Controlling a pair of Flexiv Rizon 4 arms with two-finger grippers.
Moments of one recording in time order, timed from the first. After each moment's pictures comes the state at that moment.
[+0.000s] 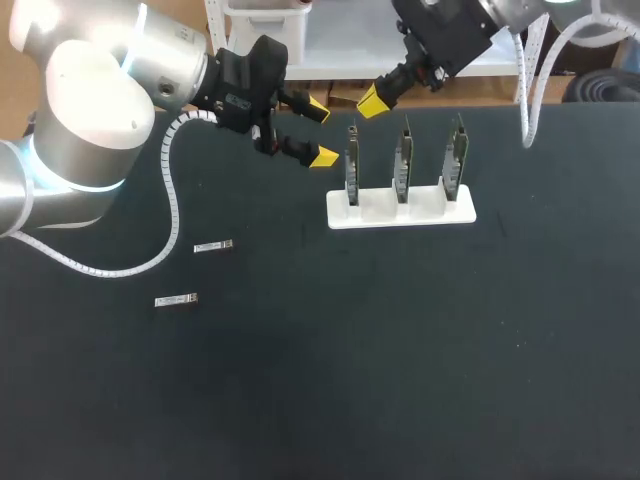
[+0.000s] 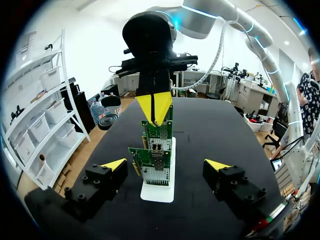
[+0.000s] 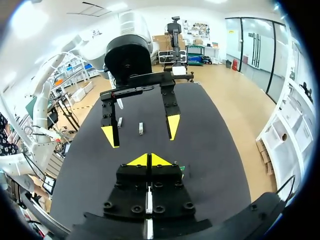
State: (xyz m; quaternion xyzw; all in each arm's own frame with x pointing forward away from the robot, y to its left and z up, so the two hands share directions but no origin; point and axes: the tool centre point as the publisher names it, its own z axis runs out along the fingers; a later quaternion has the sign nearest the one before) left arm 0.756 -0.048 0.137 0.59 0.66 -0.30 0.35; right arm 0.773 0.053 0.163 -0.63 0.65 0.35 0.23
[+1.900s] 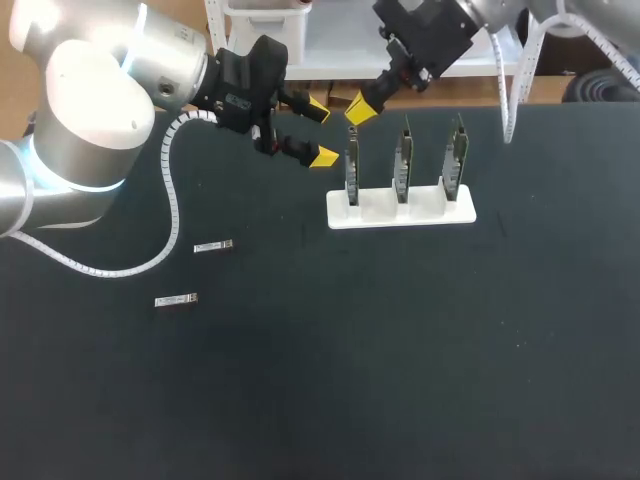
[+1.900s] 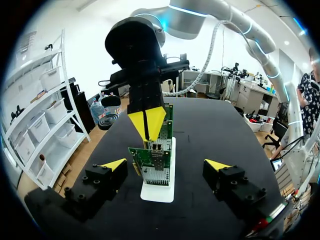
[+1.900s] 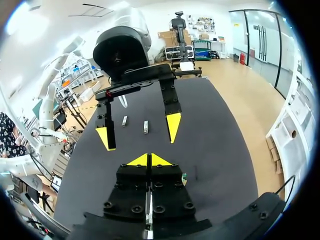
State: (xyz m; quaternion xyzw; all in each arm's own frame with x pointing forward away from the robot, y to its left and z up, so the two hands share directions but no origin) left arm 0.756 -0.048 0.137 0.59 0.66 -0.30 0.35; right arm 0.776 0.067 0.151 -0.64 0.65 0.37 0.19
